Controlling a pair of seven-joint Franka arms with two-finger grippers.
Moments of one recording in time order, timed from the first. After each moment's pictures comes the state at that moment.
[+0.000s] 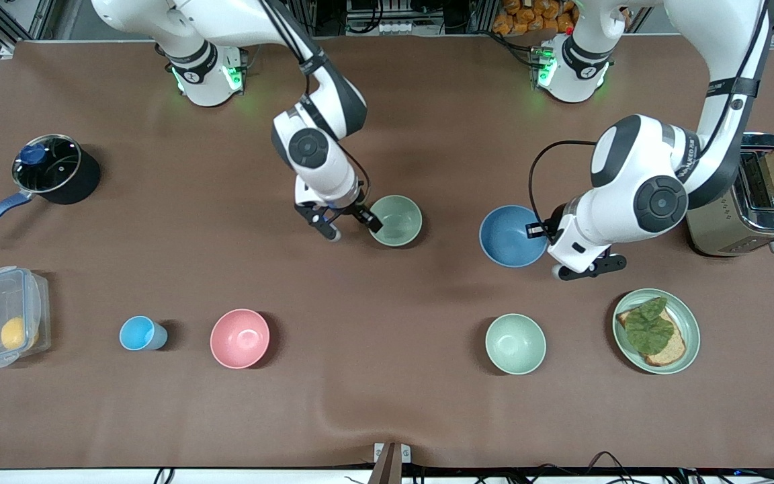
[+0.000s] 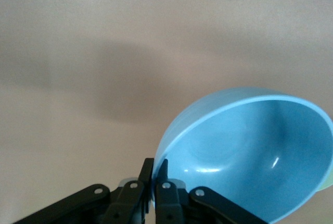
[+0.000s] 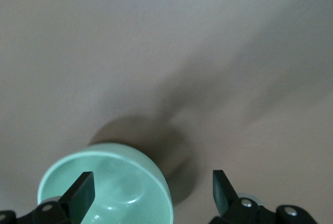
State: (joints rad) left arm -0.05 0.34 -0.31 -1.74 -0.08 1.84 -0.51; right arm 0.78 0.48 -0.08 -1.88 0.31 2.38 1.29
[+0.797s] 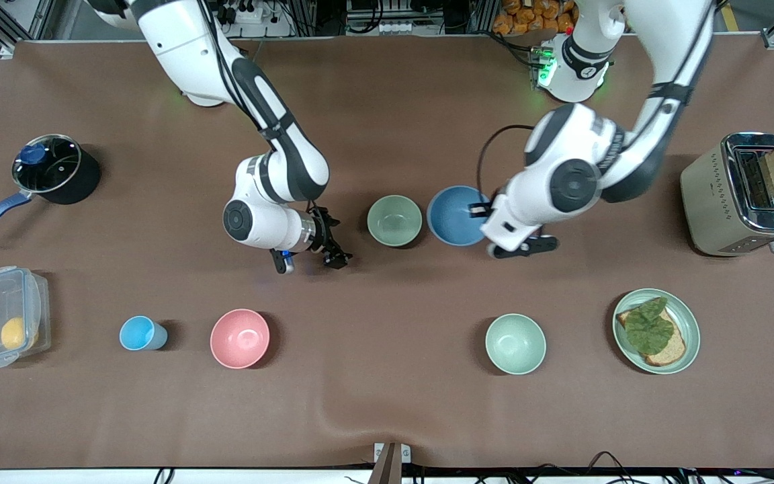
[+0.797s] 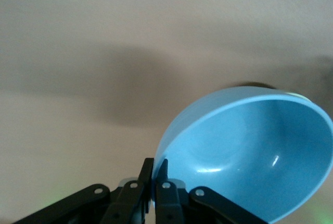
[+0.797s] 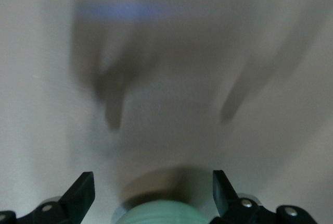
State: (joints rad) left arm -0.14 0.39 -0.43 -1.76 -0.10 1.91 -0.66; right arm 0.62 0.62 -0.07 -1.84 0.85 2.34 1.19
